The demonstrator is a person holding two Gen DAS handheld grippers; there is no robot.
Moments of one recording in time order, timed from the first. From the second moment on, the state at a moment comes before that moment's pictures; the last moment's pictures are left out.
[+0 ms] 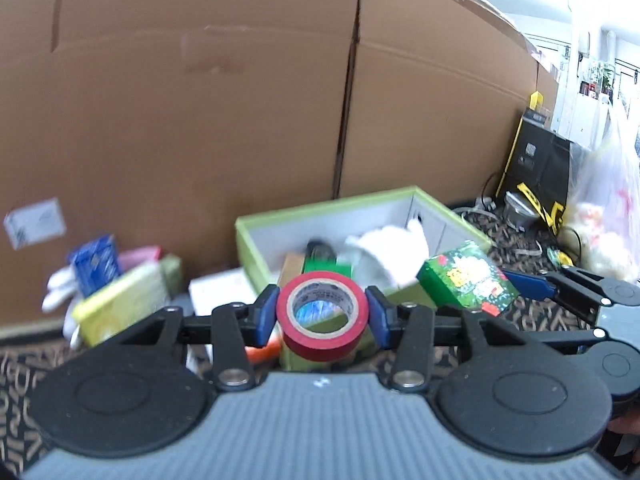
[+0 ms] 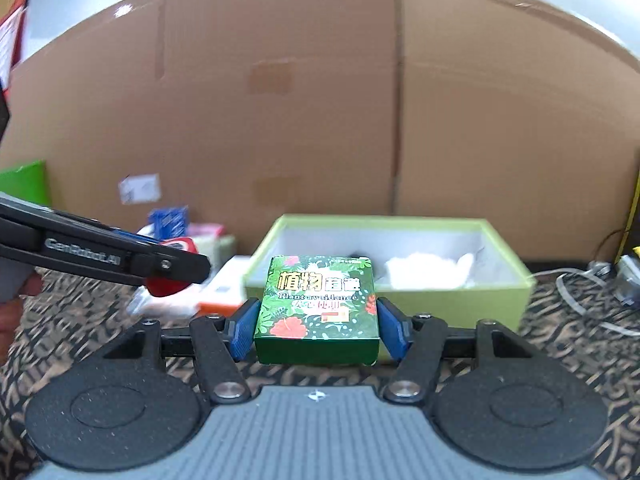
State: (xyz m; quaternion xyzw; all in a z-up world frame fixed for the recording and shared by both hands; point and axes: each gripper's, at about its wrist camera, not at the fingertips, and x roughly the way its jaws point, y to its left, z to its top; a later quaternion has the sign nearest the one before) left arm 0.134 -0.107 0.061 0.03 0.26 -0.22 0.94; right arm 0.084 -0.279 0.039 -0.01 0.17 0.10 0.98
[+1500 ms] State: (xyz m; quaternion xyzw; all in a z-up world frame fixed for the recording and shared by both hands) left arm 0.190 -0.136 0.057 0.01 0.25 -0.17 0.95; right arm 0.148 -0.317 0.053 -0.08 0.13 0.05 0.99
